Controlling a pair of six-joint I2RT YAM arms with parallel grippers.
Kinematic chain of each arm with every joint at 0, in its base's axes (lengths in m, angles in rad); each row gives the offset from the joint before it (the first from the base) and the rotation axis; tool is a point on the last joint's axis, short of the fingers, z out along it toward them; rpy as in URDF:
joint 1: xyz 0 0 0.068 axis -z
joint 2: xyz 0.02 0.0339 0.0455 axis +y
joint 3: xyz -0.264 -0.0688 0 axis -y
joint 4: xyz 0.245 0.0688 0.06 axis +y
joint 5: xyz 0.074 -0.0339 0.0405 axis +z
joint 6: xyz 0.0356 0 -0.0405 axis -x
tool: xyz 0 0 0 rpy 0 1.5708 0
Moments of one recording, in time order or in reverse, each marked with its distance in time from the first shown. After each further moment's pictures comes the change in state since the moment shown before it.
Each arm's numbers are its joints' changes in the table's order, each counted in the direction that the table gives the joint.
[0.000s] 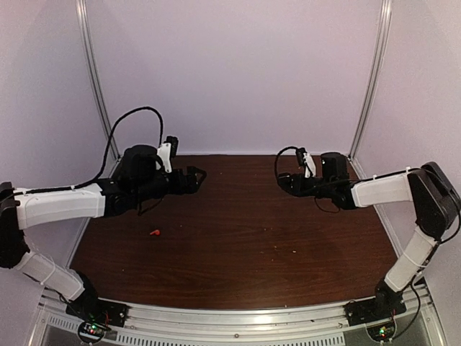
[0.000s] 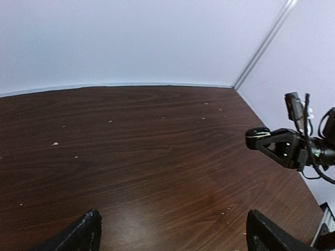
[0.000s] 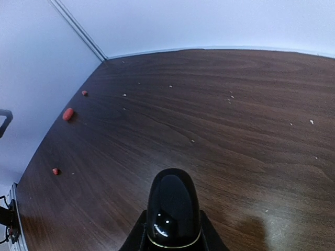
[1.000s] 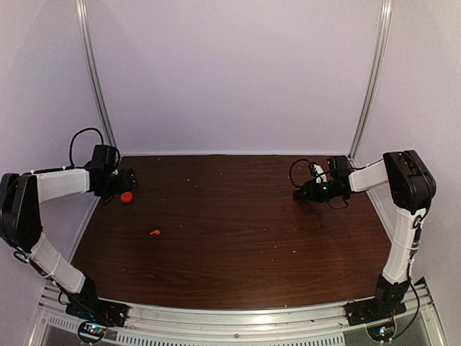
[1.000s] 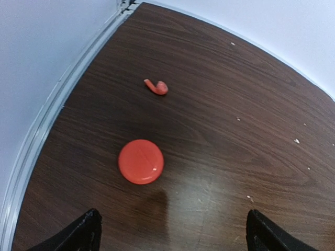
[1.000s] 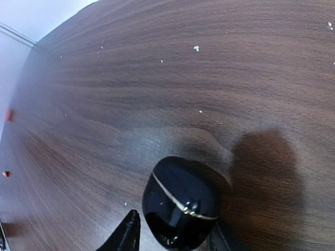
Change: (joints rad) left arm -0.625 0.169 0.077 0.388 0.119 0.012; right arm 0.266 0.368 0.262 0.320 0.102 0.115
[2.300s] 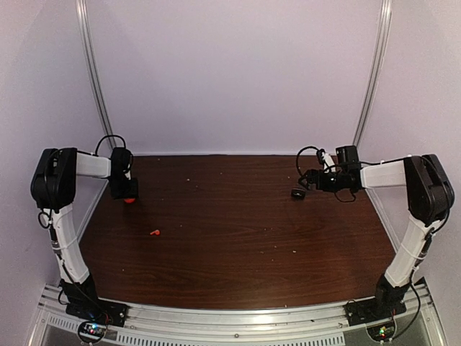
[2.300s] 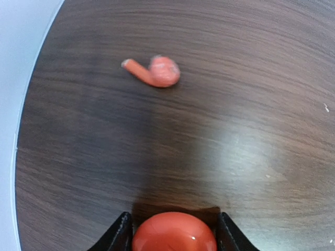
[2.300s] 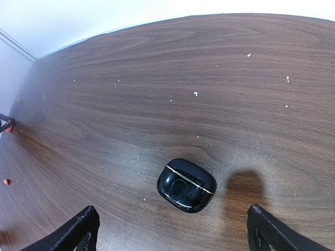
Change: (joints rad) left arm -0.063 0.499 0.354 0.138 -0.012 -0.243; right arm 0.003 -0.202 -0.054 0.045 -0.095 0.023
